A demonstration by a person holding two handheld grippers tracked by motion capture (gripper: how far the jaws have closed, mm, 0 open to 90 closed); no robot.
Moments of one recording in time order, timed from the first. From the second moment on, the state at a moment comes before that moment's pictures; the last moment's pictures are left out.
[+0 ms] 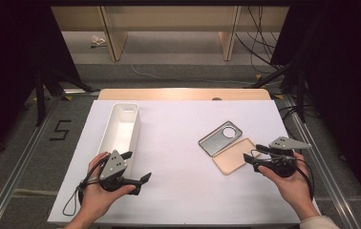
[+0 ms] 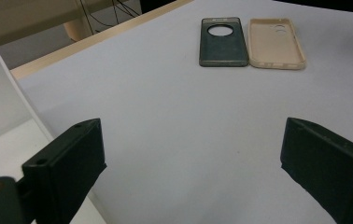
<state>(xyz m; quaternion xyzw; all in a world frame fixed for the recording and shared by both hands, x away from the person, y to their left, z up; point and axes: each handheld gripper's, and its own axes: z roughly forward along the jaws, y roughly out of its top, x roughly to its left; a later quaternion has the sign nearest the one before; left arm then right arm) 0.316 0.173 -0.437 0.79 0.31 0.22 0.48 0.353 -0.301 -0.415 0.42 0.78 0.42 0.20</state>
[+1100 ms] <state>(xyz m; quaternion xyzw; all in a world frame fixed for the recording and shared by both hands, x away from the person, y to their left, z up) 0.317 0.174 -0.437 0.79 0.31 0.22 0.48 0.488 -0.297 -0.443 0.49 0.81 0.27 0.17</state>
